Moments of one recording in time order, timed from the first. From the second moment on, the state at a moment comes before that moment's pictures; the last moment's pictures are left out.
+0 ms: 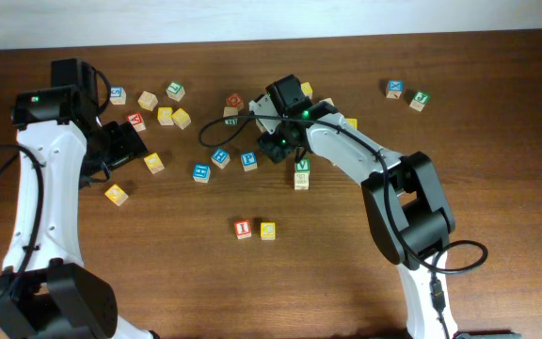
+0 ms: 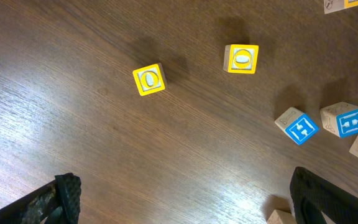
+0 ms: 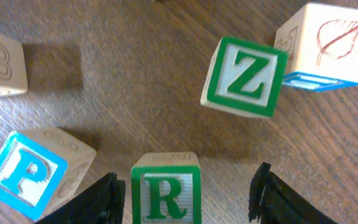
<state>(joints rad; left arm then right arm) 0.12 1.74 1.67 -1.35 -0.10 -0.41 0.47 2.24 1.68 -0.55 -0.15 -0.27</state>
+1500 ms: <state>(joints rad) 0.12 1.74 1.67 -1.35 -0.10 -0.41 0.57 1.87 1.19 -0.87 -0.15 0.40</state>
